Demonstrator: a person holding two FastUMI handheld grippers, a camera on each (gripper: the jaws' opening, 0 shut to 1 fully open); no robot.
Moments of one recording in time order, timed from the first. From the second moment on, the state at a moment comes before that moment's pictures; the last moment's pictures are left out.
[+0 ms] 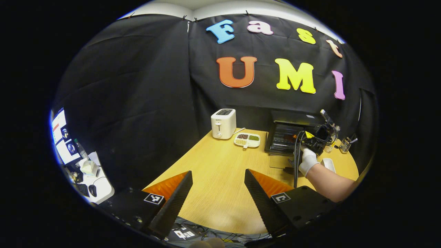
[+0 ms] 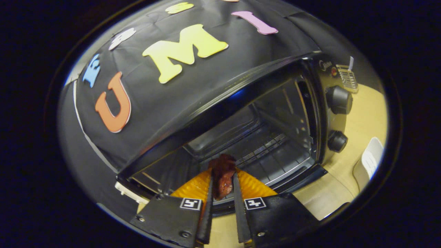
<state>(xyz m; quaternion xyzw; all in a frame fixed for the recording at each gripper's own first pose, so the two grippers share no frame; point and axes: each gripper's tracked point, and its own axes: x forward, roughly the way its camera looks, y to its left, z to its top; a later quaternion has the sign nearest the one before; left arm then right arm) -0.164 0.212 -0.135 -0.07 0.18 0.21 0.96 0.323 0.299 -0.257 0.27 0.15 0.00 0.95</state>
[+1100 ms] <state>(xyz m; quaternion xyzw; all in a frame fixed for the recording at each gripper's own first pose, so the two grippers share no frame) -0.275 0.128 -0.098 -0.04 0.11 0.18 0.98 0.097 0.225 -0.111 0.05 0.09 0.08 0.99</state>
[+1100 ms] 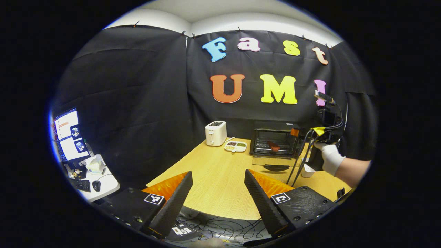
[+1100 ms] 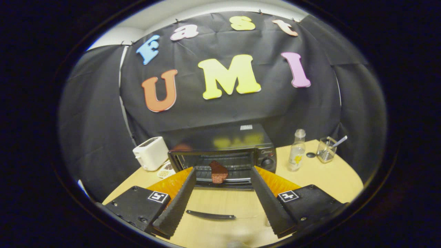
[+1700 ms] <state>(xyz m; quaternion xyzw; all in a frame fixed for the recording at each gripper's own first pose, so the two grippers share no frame) -0.205 0.023 -0.131 -0.02 0.12 0.13 0.98 -0.049 0.068 -0.050 0.00 0.08 0.15 0.99</state>
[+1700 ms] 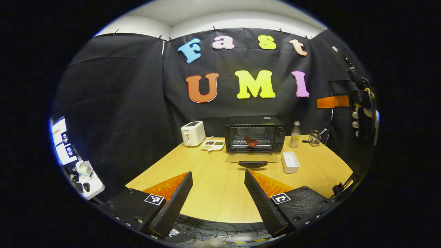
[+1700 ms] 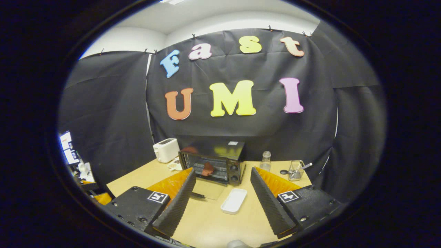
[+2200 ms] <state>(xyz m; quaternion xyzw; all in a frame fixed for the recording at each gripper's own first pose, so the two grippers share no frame) -0.067 -0.029 -0.218 -0.01 0.18 0.07 0.98 -0.062 -0.025 -0.068 -0.01 0.10 0.08 0.99</state>
